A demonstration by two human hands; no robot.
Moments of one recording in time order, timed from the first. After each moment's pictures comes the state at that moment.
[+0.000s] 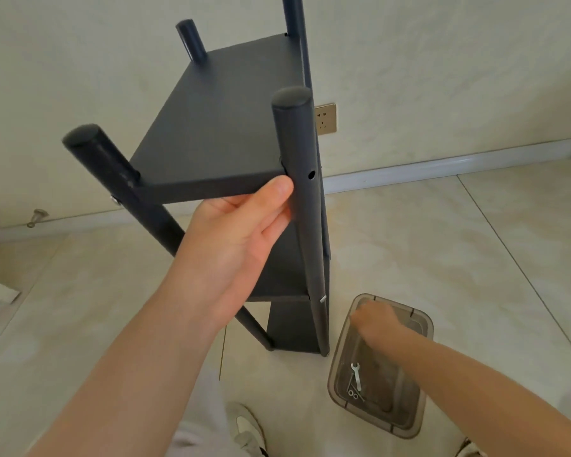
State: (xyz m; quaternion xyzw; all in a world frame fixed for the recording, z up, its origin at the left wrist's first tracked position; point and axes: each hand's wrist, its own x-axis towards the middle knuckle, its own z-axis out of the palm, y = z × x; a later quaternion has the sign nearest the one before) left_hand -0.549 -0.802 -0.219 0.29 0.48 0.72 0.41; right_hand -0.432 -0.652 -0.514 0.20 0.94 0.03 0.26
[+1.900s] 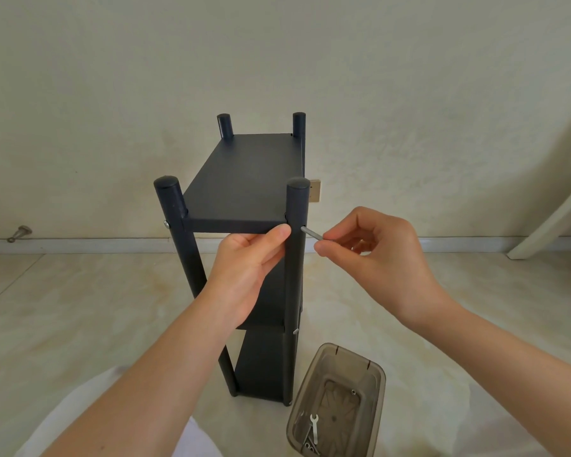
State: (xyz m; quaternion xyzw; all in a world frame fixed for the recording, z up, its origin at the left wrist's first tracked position) left_hand -0.534 -0.793 -0.219 0.22 0.51 0.76 0.34; right_hand -0.379 -0.701 -0.183 0.22 0.80 -0.41 -0.37
